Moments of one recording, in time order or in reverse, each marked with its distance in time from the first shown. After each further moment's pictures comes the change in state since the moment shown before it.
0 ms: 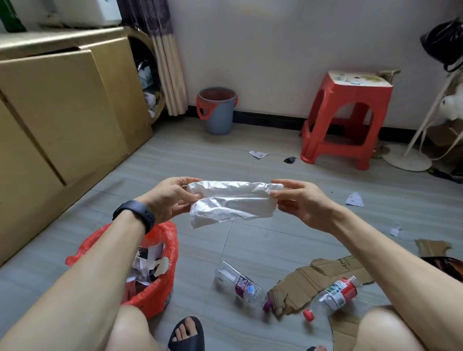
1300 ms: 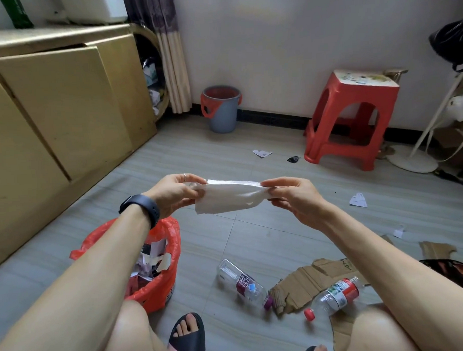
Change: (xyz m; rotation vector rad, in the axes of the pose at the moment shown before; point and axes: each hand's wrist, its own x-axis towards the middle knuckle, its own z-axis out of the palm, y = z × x) left_hand 0.002 -0.004 0.002 0.165 0.107 0.084; right_hand 0.004 0.000 0.022 -0.060 0.054 -0.101
